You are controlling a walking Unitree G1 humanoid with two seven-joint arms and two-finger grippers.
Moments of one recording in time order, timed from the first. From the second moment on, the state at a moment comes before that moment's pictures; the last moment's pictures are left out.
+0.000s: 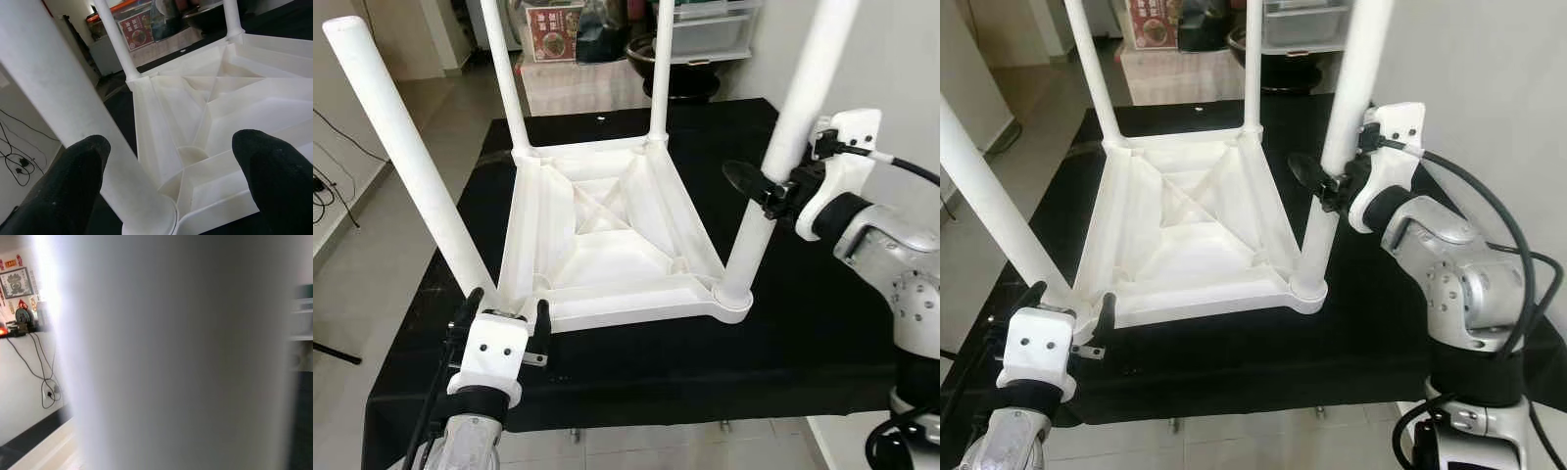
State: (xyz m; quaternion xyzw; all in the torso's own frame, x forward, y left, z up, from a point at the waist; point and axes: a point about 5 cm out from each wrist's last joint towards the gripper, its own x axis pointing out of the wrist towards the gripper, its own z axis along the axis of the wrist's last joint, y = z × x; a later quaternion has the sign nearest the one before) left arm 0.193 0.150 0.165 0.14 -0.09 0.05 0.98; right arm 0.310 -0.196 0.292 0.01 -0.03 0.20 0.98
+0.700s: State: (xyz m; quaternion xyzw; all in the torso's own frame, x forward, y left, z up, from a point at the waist) left arm 0.203 0.173 0.176 0.14 -0.10 0.09 0.98; right arm 0.311 -0.192 0.295 0.02 -0.03 0.17 0.99
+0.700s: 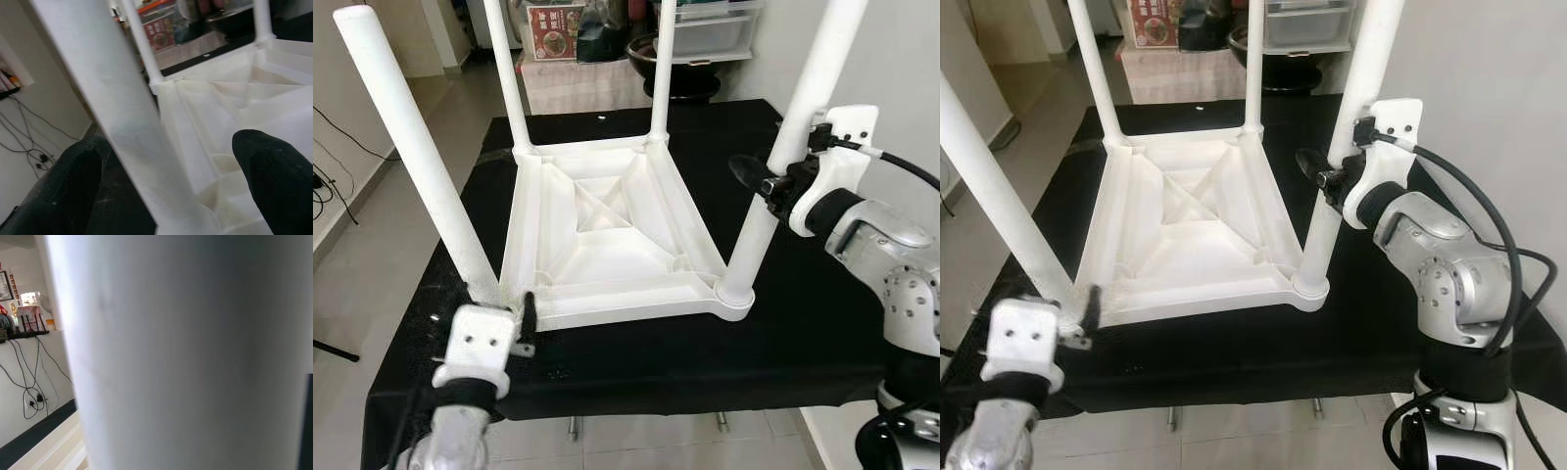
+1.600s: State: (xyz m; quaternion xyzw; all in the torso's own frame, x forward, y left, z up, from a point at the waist) left arm 0.217 0.218 0.150 -0.02 -0.07 0.09 0.99; right arm 0.309 -0.185 0.299 0.04 -0.03 0.18 0.98
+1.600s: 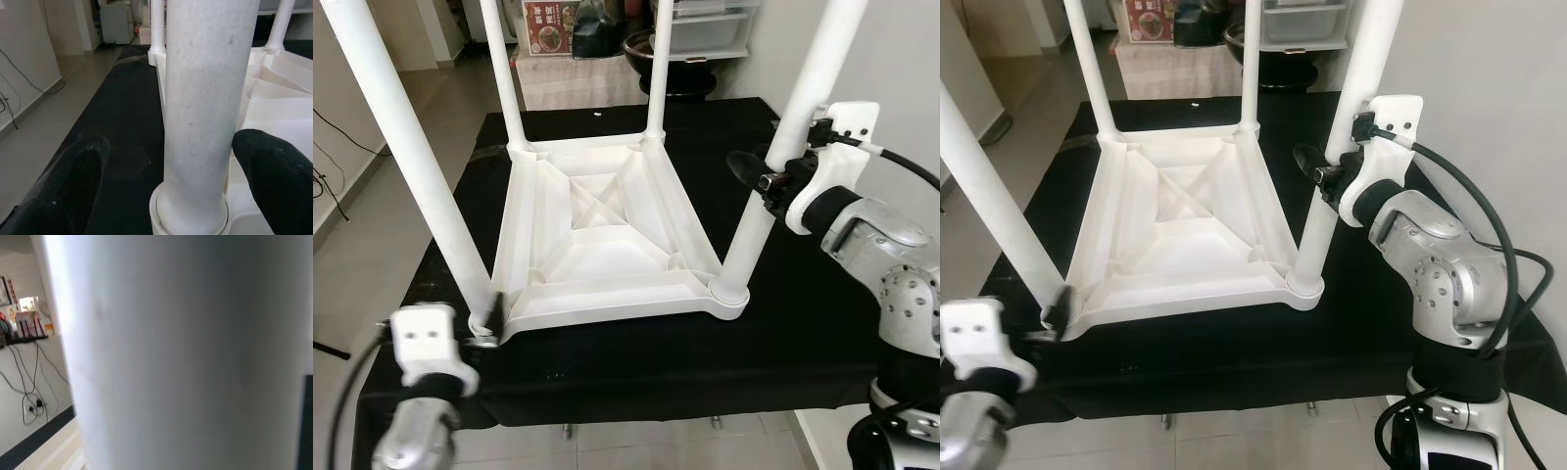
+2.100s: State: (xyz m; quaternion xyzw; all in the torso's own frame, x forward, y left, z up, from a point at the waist) left arm 0.240 0.233 0.129 -0.03 -0.05 0.06 1.00; right arm 0.306 -0.181 0.300 0.04 -0.03 0.19 0.98
